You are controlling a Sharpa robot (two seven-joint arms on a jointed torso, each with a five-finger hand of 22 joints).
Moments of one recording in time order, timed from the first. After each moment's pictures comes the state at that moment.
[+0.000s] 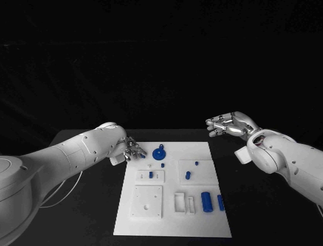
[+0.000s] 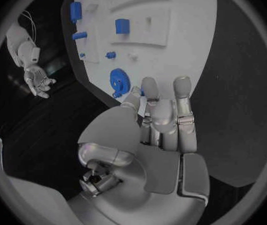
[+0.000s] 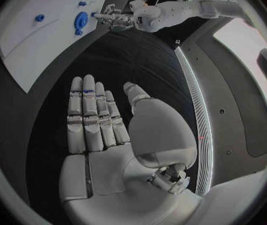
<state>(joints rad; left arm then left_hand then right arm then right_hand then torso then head) 1.32 -0.41 -0.14 0.68 -0.80 0.16 -0.42 1.22 0.19 0.04 -0.07 0.05 1.04 0.01 0.29 0.73 1.34 -0.07 0.68 0.51 1.43 -0.12 1.23 0.95 0.05 1.30 -0.14 0.51 1.31 1.10 -0.62 0.32 1.07 -0.79 -0.12 0.21 1.27 -0.02 0.10 0.07 0.36 1.01 0.14 0.06 0.06 1.22 0.10 0.06 0.06 1.33 0.07 0.07 0.07 0.09 1.18 0.07 0.08 0.07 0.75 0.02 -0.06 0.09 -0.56</state>
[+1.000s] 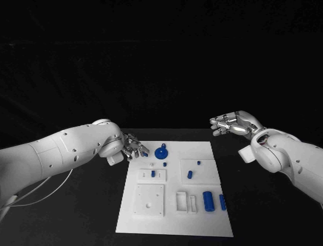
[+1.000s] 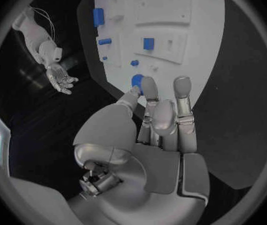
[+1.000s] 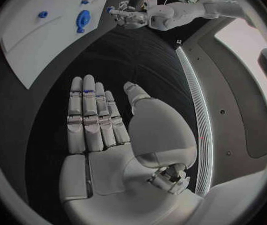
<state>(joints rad) 1.38 -0.62 -0.14 1.06 -0.73 0.08 -0.46 1.16 0.11 0.18 -0.08 0.18 1.04 0.02 0.36 0.73 1.38 -0.07 0.66 0.50 1.44 -0.12 1.25 0.98 0.05 1.31 -0.13 0.51 1.31 1.10 -0.64 0.32 1.06 -0.79 -0.12 0.21 1.27 -0.02 0.08 0.07 0.36 1.01 0.15 0.06 0.06 1.21 0.10 0.06 0.06 1.33 0.07 0.07 0.07 0.09 1.18 0.07 0.08 0.07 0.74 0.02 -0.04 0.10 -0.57</state>
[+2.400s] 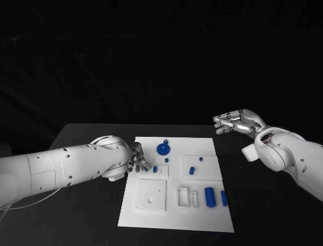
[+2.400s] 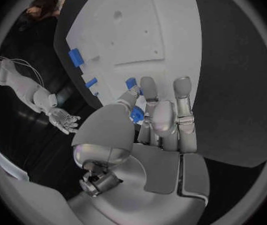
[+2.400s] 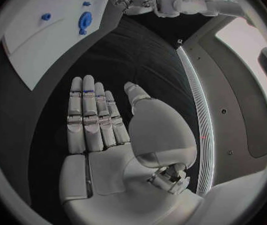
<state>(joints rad) 1.34 -0.70 -0.23 1.33 -1.06 -0.07 -0.51 1.14 0.08 0.22 -0.09 0.24 1.04 0.02 0.38 0.76 1.40 -0.07 0.65 0.50 1.44 -0.12 1.25 0.99 0.05 1.32 -0.13 0.52 1.31 1.09 -0.64 0.32 1.06 -0.79 -0.11 0.21 1.27 -0.01 0.07 0.07 0.36 1.01 0.15 0.06 0.06 1.22 0.10 0.06 0.06 1.33 0.07 0.07 0.07 0.09 1.17 0.07 0.08 0.07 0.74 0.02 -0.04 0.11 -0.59</state>
